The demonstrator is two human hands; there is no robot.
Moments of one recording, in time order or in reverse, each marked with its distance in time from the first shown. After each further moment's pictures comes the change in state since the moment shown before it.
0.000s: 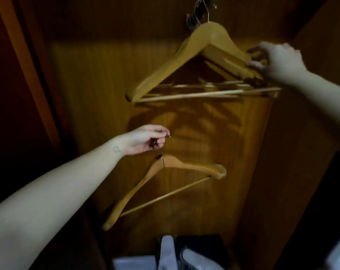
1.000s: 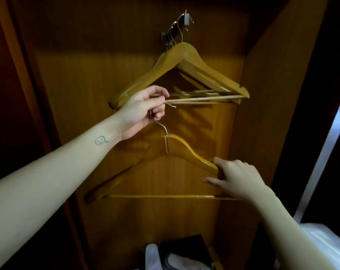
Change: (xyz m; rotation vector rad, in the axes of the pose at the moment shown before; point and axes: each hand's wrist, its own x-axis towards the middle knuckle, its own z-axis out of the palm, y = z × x) left_hand -0.069 0.087 0.044 -0.055 -0.083 0.502; right_hand -0.238 -0.059 0.040 -0.093 -0.377 -0.072
